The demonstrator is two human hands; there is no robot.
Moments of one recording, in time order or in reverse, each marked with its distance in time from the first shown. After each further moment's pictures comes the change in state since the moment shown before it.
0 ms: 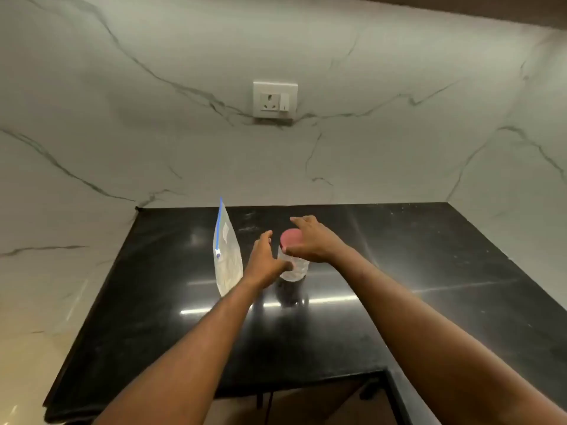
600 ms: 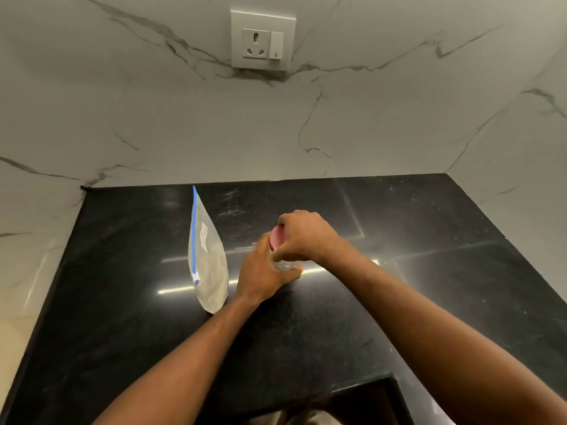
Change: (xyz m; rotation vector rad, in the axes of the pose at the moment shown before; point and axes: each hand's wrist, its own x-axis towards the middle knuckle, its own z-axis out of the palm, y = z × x) left_hand 0.058 -0.060 0.043 0.182 -0.006 0.158; right_hand 0.063 -0.001 0.018 -0.250 -0.100 0.070
